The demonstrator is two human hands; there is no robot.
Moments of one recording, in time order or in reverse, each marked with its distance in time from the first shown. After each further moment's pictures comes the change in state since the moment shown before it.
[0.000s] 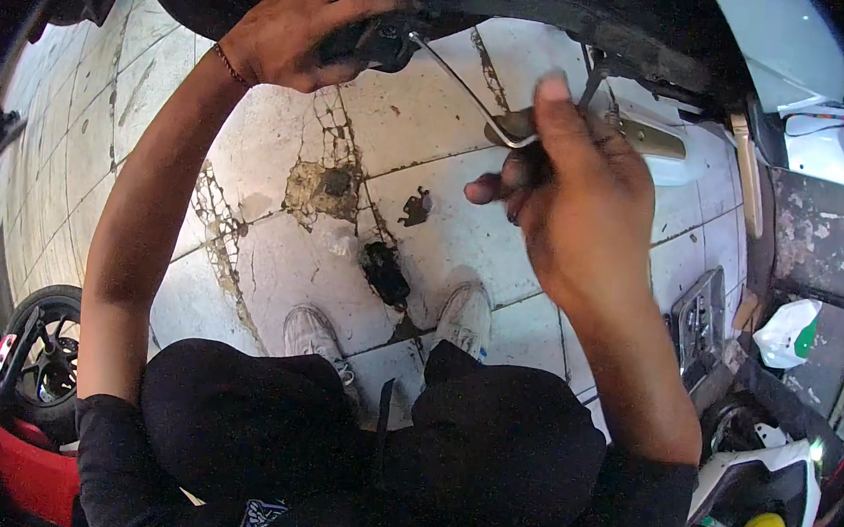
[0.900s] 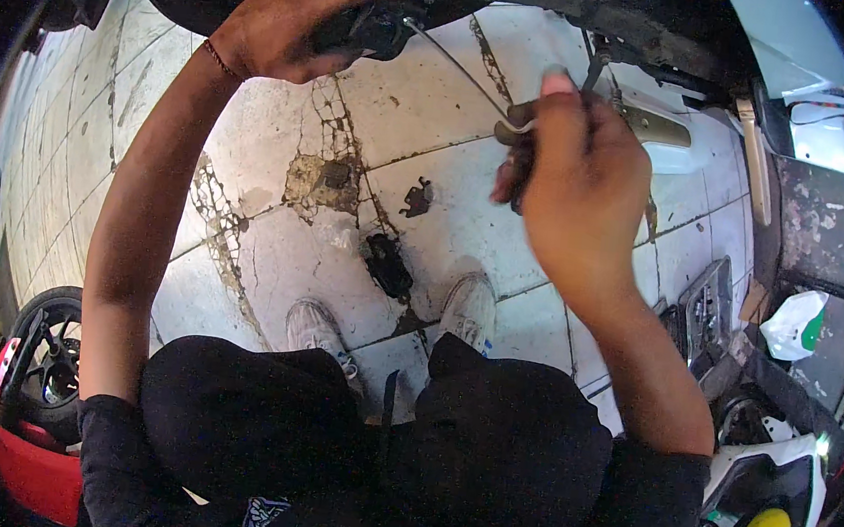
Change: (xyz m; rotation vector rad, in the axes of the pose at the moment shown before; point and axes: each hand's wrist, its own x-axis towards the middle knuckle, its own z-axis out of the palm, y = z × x) left_hand -0.001 0.001 0.000 -0.026 0.034 0.026; right_hand 0.001 -0.010 -0.002 0.073 0.015 0.273
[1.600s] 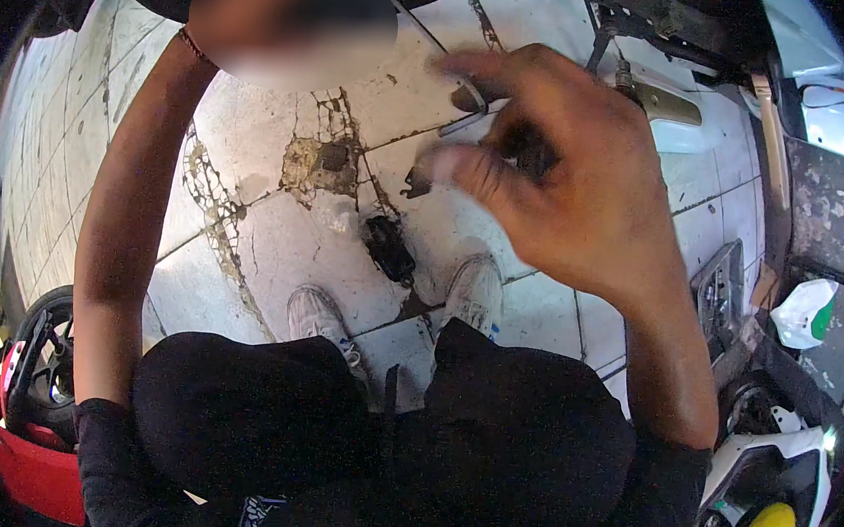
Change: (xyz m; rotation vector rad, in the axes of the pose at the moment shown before) left_hand -0.005 -0.003 0.002 0.018 -0.023 -0.019; right_hand 0.012 0.010 -0.010 0.050 -0.357 -0.499
